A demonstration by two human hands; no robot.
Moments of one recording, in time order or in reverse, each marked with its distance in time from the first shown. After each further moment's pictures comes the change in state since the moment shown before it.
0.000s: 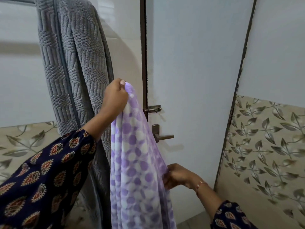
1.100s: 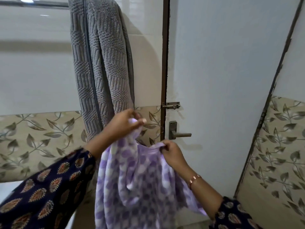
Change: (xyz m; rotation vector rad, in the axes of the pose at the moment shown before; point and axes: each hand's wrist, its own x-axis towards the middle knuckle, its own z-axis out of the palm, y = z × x) left_hand -0.063 -0.041 -0.024 0.374 -0.443 -0.095; right_hand 0.004 -0.064 0.038 -0.149 0.374 -0.530
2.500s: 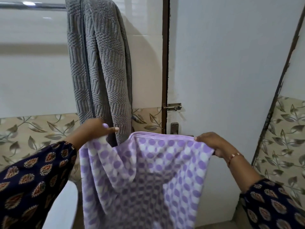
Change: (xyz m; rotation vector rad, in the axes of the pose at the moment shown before) left_hand 0.020 -0.079 -0.033 0.611 -0.192 -0.378; right_hand 0.041 0.036 -0.128 0.196 -0.015 0.434
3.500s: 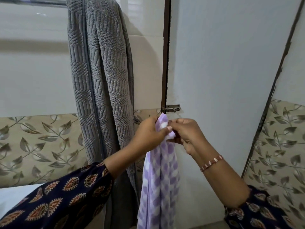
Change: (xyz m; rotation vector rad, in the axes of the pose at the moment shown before) left_hand -0.084 0.135 -0.011 -0.954 0.181 0.350; right_hand -0.077 -0.090 0.090 0.370 0.040 -0.106
